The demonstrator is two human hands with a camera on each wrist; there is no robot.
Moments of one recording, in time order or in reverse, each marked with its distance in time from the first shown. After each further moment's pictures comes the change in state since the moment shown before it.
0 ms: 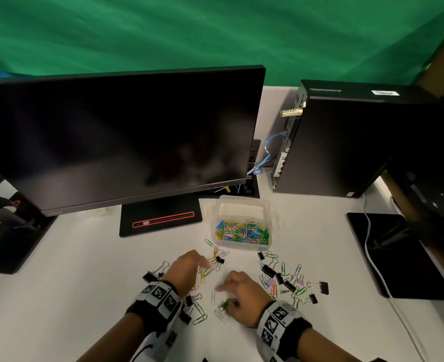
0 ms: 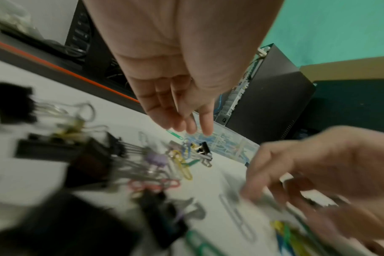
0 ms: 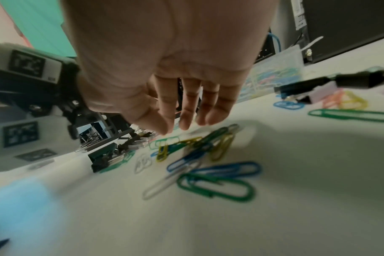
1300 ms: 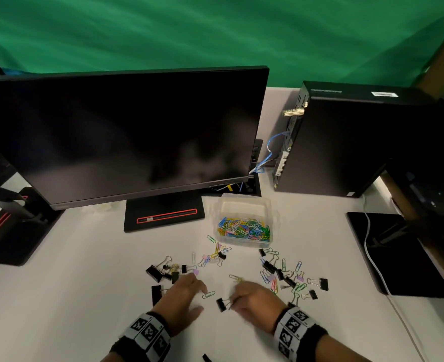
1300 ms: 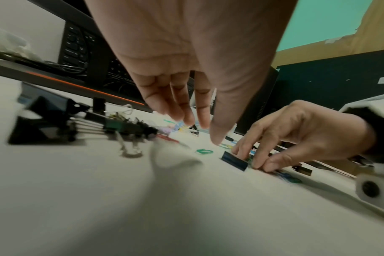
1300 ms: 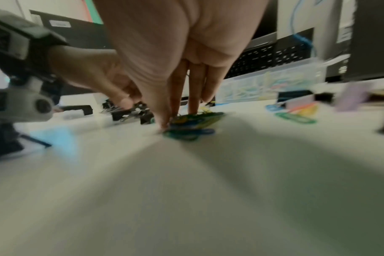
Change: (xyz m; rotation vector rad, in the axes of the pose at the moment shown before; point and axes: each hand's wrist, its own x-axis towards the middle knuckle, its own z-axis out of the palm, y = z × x) left_hand -0.067 -0.012 0.024 0.072 -0.060 0.140; right_hand -0.025 0.019 0.010 -0.181 0.075 -0.236
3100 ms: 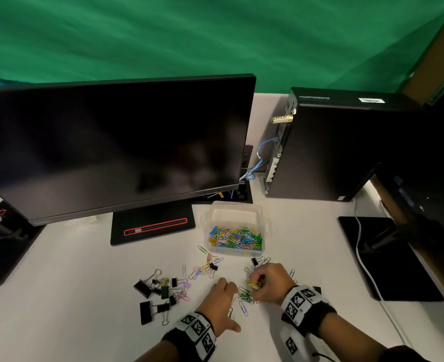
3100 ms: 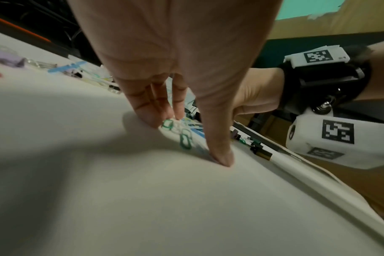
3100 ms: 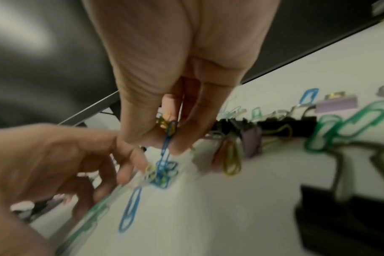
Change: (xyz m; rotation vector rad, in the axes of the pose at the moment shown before) left_hand 0.069 0.071 0.030 -0.017 -0.245 -0.103; right_hand 0.015 0.040 -0.062 0.210 -0.030 0.570
